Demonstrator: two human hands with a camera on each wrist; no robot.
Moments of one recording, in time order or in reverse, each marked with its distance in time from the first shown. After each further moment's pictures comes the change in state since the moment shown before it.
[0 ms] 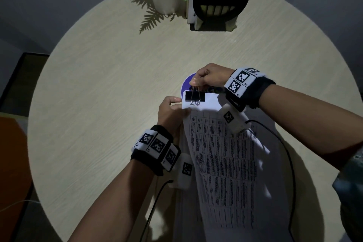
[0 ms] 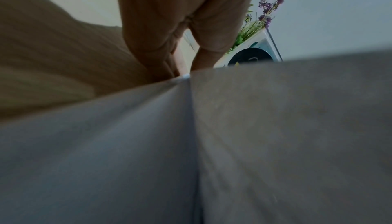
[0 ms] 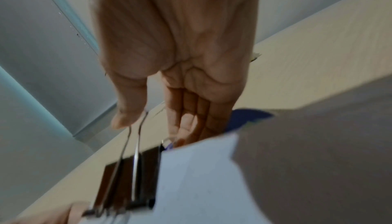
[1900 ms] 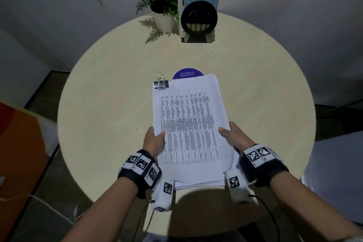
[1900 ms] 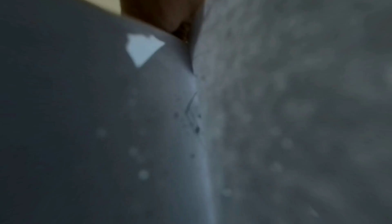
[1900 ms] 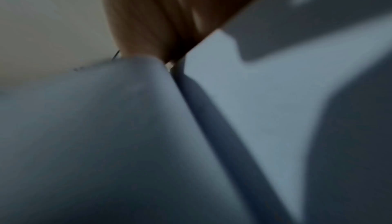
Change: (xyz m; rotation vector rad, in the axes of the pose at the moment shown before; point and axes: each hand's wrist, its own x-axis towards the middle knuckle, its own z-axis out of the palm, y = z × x) left_hand -0.093 -0.124 -0.041 0.317 0.126 0.011; right_hand -0.211 0.122 0.109 0.404 0.330 0.224
